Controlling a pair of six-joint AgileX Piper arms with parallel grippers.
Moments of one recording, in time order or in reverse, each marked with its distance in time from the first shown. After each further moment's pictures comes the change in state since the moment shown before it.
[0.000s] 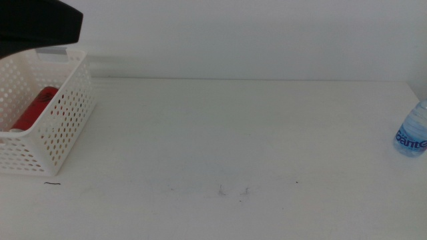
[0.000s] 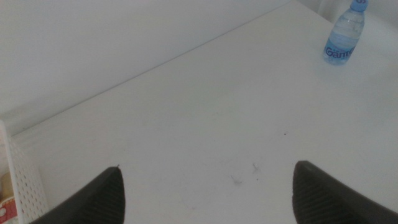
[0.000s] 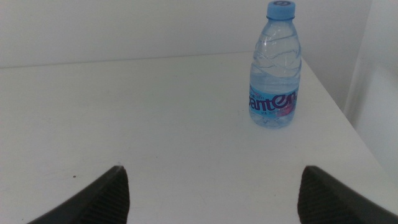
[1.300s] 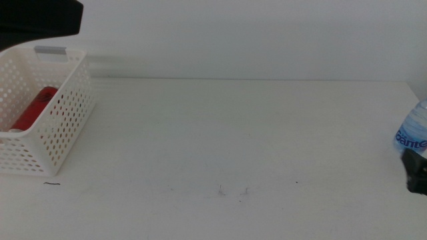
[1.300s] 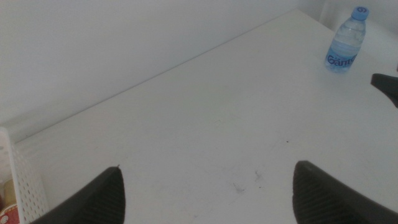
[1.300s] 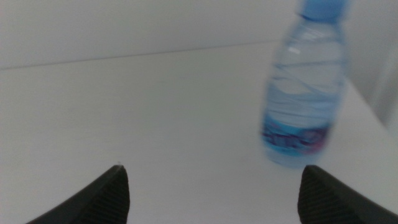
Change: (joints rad) left arm 0.000 0.000 0.000 0.002 -0.025 0.000; right arm -0.093 1.173 -0.112 0.054 -0.980 -0.045
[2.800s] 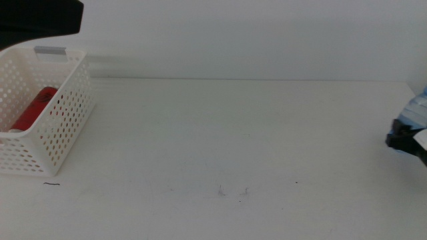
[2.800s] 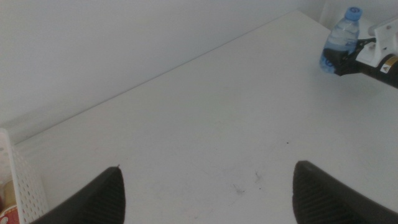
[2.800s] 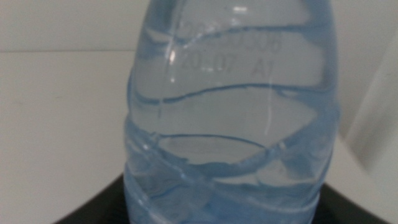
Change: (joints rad) left arm -0.002 0.000 0.000 0.000 -0.004 -0.002; right arm -0.146 0.838 -0.501 -0.016 -0.341 -0.164
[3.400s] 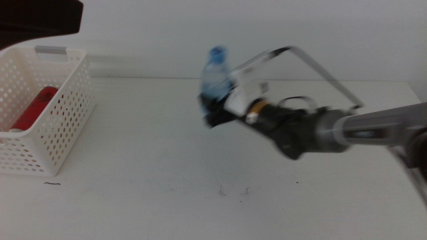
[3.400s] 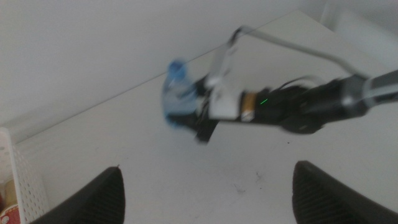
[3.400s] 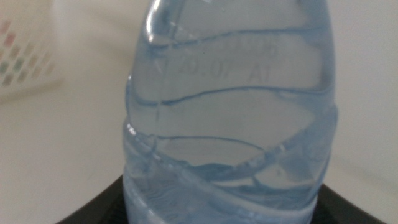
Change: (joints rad) left arm 0.000 0.000 0.000 0.000 0.000 0.000; right arm 0.730 0.182 -0.653 -0.149 0.347 0.092
